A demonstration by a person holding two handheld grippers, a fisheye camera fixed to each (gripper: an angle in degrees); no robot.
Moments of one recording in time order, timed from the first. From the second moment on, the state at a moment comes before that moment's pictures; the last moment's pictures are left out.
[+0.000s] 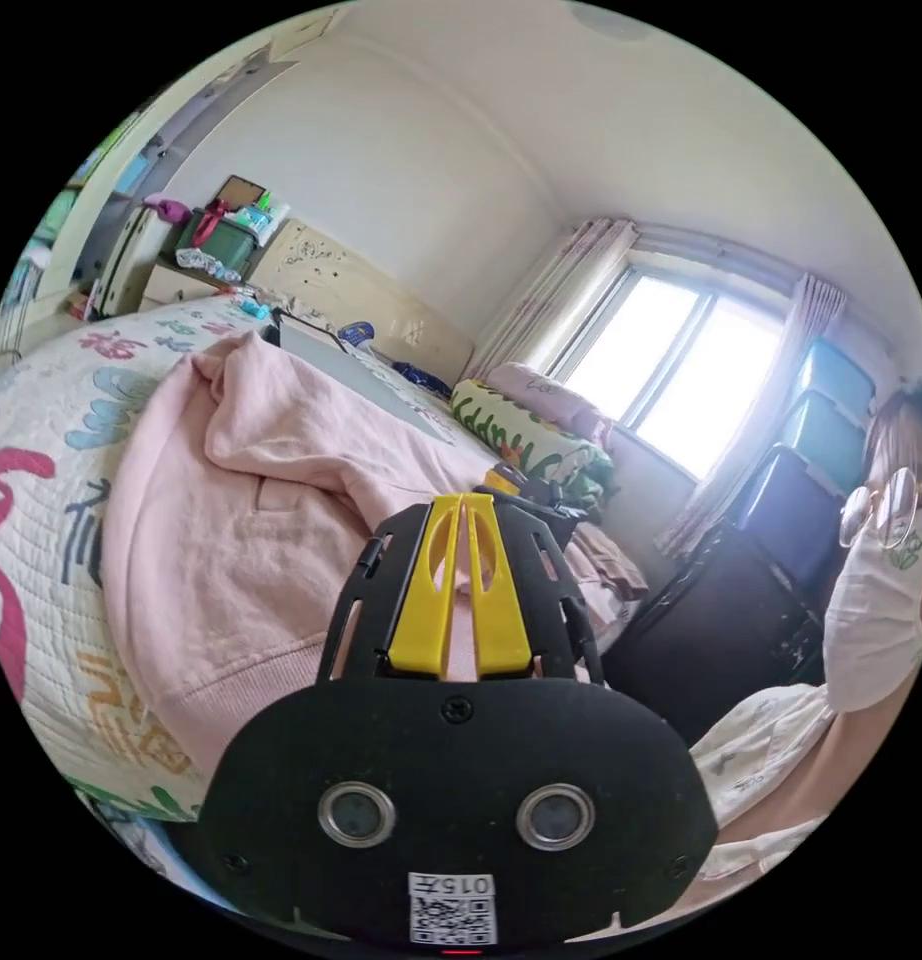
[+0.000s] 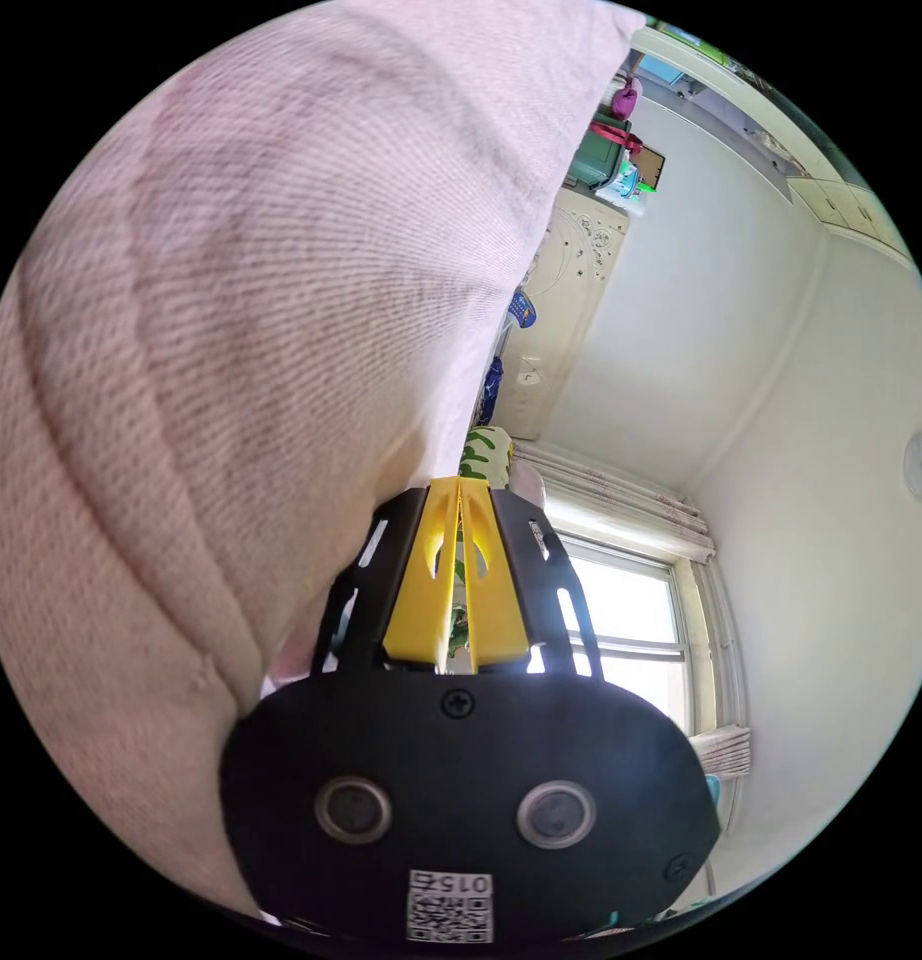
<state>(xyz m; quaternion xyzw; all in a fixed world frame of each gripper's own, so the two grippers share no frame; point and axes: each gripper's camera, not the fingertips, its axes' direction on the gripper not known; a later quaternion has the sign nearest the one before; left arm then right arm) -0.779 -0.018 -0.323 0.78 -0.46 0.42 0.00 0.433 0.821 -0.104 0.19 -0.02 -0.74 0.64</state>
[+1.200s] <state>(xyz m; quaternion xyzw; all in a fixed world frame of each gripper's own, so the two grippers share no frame) -0.731 -0.072 -0.183 0.66 -0.73 0.14 -0.11 0.505 0.420 -0.302 0.04 -0.60 -0.37 0.71</state>
